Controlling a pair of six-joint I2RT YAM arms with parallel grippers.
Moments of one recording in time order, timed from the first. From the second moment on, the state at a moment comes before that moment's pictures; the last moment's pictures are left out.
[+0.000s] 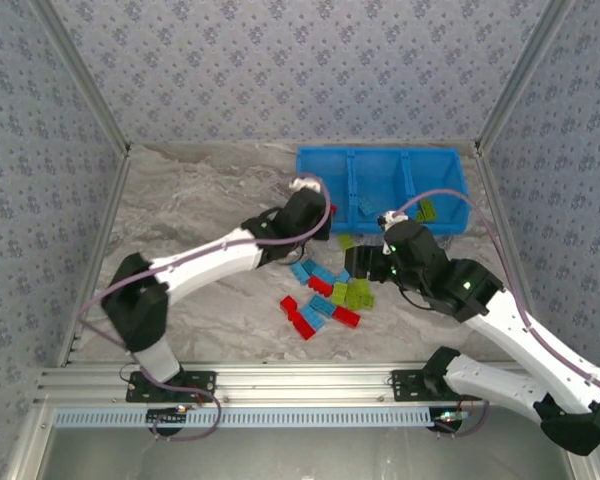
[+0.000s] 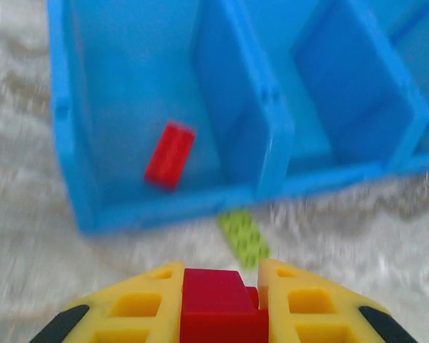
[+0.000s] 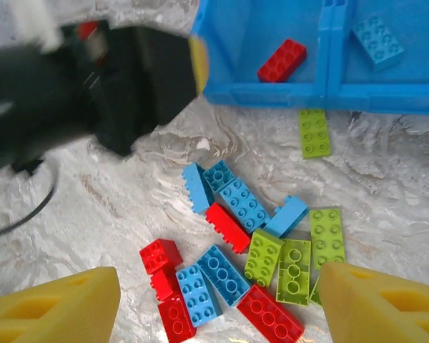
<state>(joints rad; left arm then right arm) -0.89 1.73 1.37 -0.27 -0.31 -0.57 0.79 0.89 1.05 -0.85 0.16 0.62</state>
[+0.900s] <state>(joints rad) -0.86 1.60 1.41 -0.28 -0.27 -0.47 0.83 0.89 0.95 -0.89 0.24 0.71</state>
